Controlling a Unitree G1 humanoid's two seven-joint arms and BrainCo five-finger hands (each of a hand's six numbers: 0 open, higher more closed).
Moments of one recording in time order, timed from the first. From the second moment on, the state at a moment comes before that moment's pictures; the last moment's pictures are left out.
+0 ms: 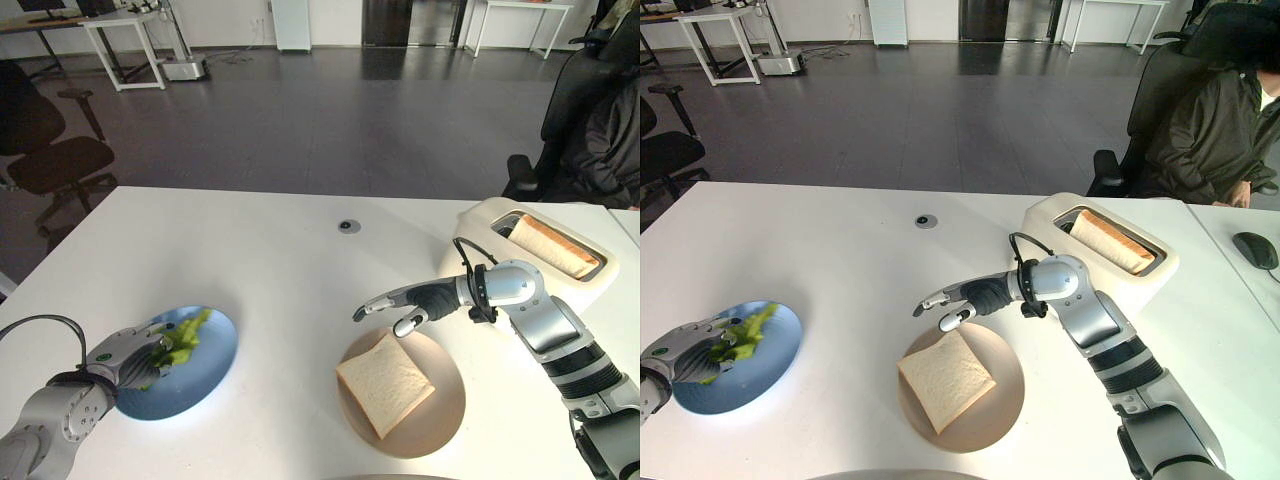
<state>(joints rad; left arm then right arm) 0.37 0.91 0.21 0.02 0.74 -0.20 -0.26 -0.49 -0.62 0.38 -0.04 -0.05 -0.16 1.12</state>
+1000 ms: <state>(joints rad) 0.06 0.53 -0.36 -0.51 0.73 -0.33 -0.41 -0.42 -0.76 0.00 -0.04 0.06 -0.18 0.96</state>
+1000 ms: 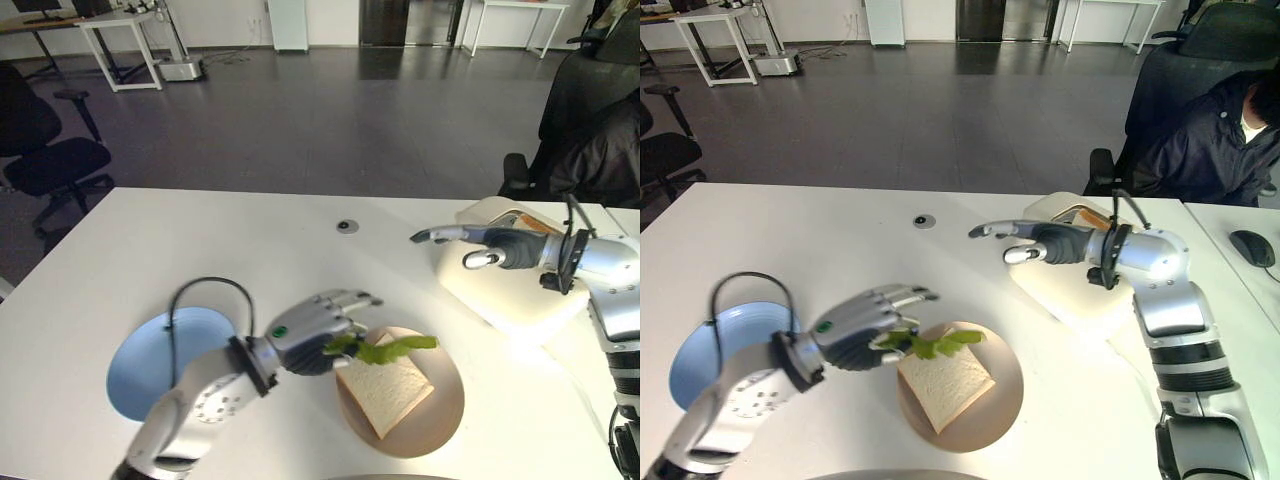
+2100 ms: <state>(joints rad) -0.07 0.48 -0.49 -0.28 1.13 -0.47 -0.09 -0.33 -0.75 0.06 -0.10 0.06 -0.19 0.94</state>
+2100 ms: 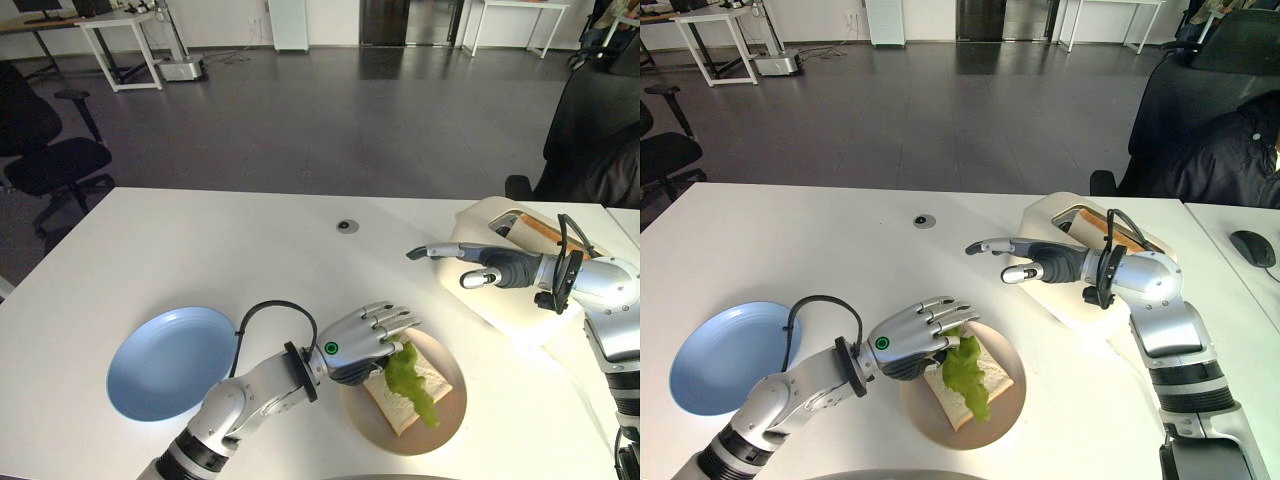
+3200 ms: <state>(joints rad) -0.06 0.40 -0.19 -0.08 -0.21 -0.52 -0.29 -0.07 -0.97 -0.29 0.11 -0.53 -0.31 0.41</state>
